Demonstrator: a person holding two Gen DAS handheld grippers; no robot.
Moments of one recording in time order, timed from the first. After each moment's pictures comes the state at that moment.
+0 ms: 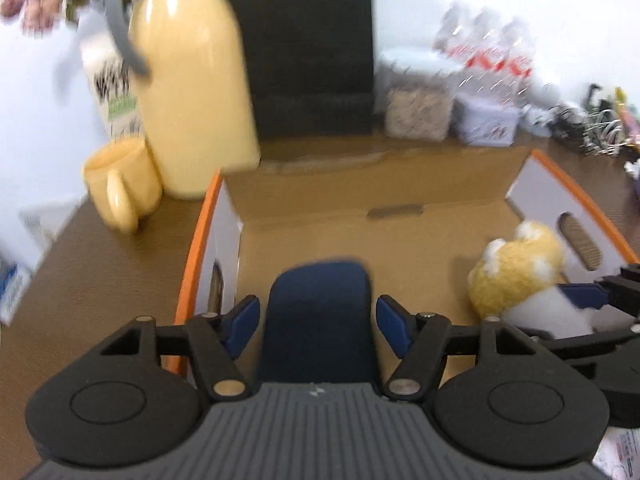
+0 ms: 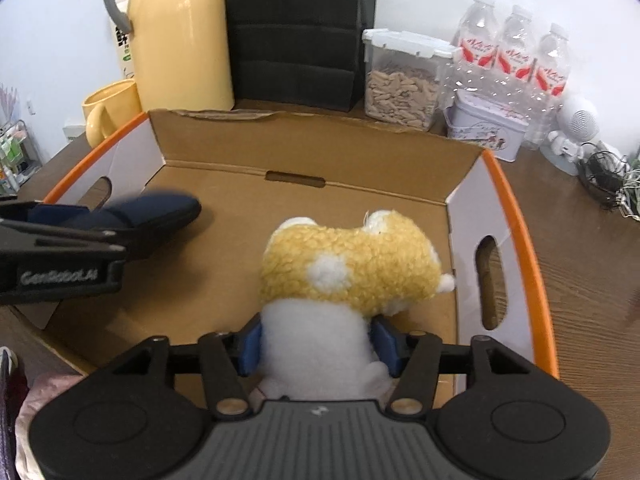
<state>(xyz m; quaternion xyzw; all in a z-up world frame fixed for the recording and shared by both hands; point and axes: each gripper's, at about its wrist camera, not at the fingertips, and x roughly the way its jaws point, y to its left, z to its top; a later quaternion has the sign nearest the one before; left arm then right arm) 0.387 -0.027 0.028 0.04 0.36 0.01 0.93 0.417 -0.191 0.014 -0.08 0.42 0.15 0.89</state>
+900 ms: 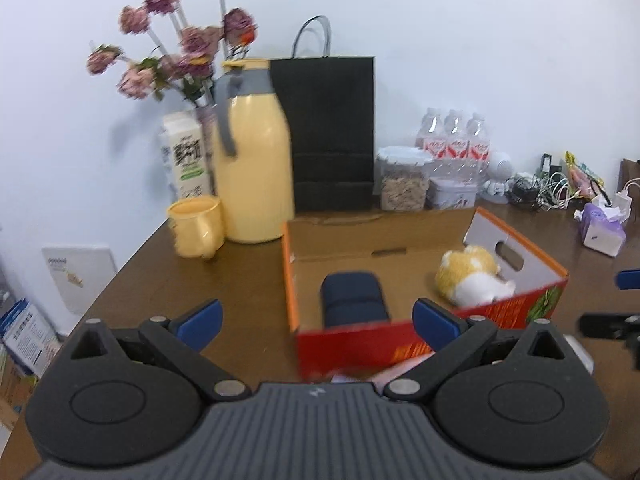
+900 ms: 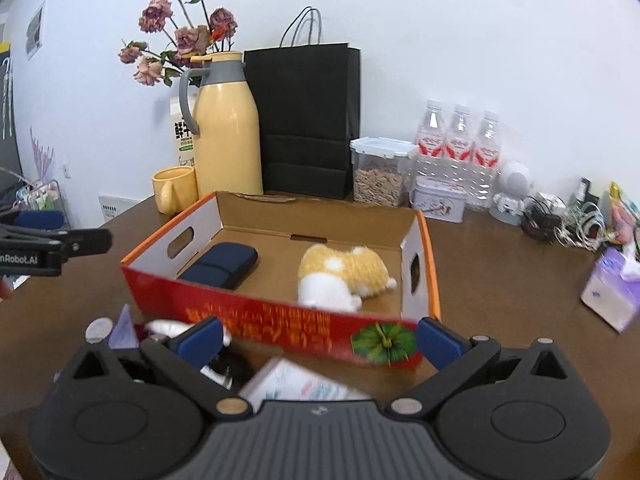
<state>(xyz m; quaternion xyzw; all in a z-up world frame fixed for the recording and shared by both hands) 0.214 0.027 0.075 0.02 0.24 0.00 0.97 0.239 -0.259 0.076 -0.04 0.28 0.16 0.95</state>
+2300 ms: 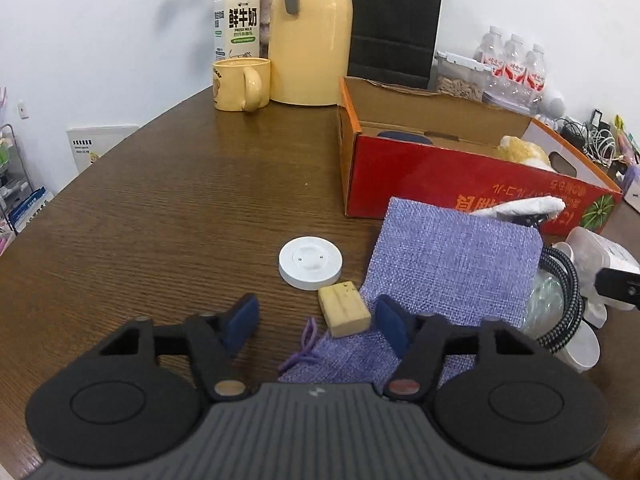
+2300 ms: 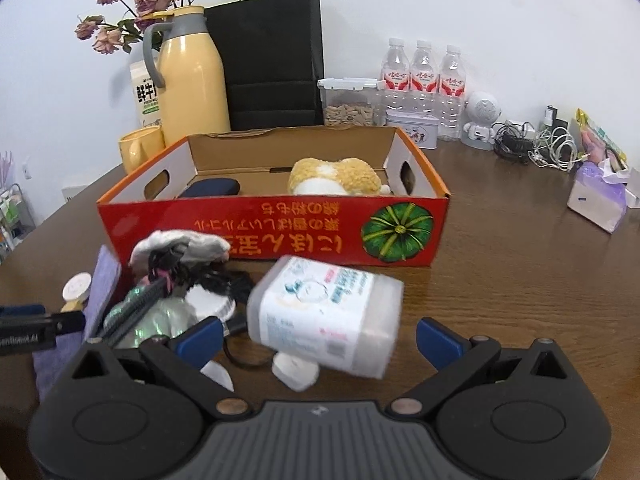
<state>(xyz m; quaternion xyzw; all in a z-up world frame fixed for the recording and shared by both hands) 0.194 0.053 -0.014 -0.05 0.35 0.05 0.93 0.231 -0.222 0.013 -0.01 0.33 0.09 0.94</state>
